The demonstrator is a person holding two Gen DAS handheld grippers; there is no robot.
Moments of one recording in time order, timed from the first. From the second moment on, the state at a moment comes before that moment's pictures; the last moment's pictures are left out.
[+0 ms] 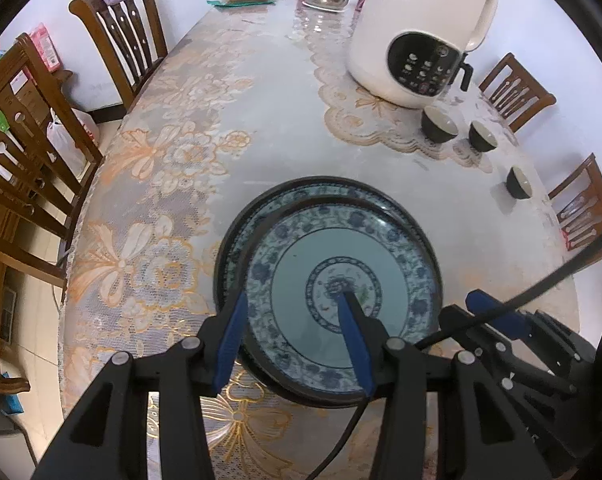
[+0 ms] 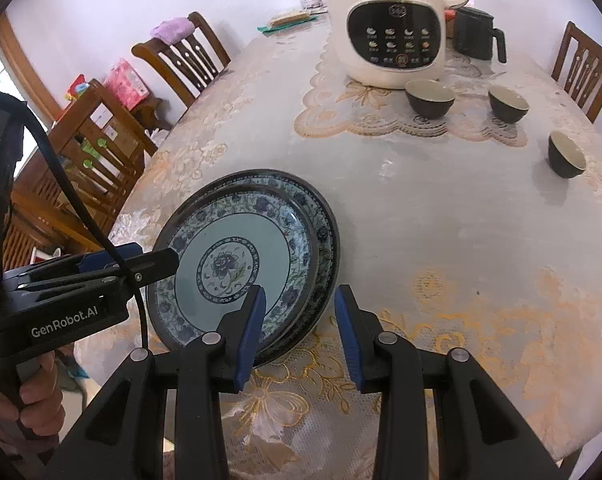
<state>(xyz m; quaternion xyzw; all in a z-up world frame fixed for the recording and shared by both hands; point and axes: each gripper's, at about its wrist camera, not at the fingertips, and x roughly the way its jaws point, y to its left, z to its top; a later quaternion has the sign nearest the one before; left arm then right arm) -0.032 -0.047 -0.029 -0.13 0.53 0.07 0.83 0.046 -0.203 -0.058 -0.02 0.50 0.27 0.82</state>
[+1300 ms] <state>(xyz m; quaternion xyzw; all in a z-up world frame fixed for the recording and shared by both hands) 0.055 -0.154 -0.008 -0.10 0.52 0.01 0.85 0.088 -0.337 -0.026 0.05 0.46 0.21 0.86</state>
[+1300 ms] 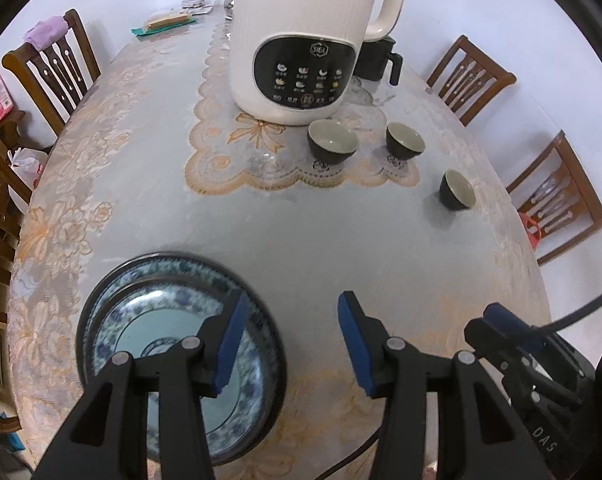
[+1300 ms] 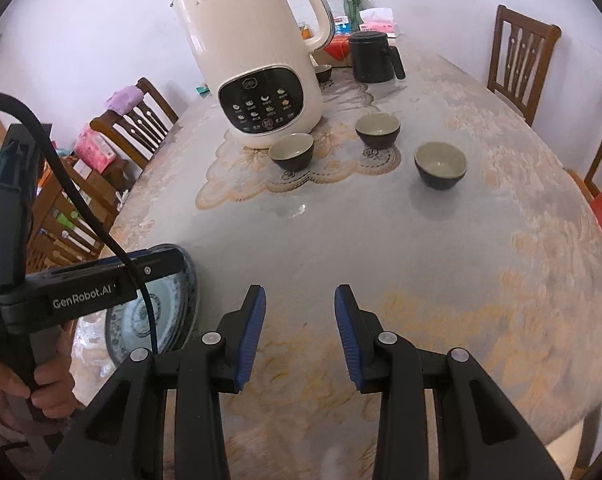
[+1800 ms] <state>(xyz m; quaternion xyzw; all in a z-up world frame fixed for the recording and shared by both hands) 0.116 -0.171 -0.024 -0.13 0.53 0.05 0.84 0.177 -0.345 -0.047 0.04 0.48 0.30 0.82</state>
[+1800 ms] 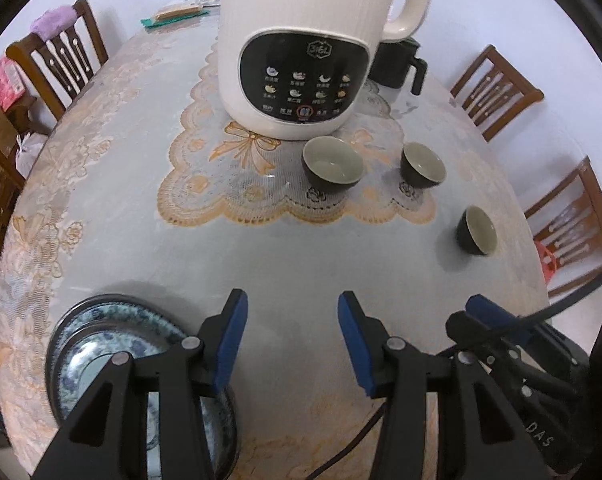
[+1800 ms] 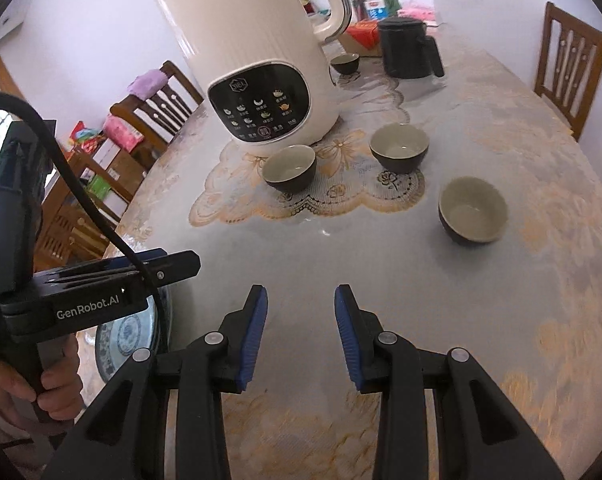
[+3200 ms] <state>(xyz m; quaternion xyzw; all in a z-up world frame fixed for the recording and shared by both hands) 0.233 -0.137 -0.066 -0.21 0.53 0.09 0.82 0.308 -0.289 -0.086 0.07 0.51 0.33 0.79</state>
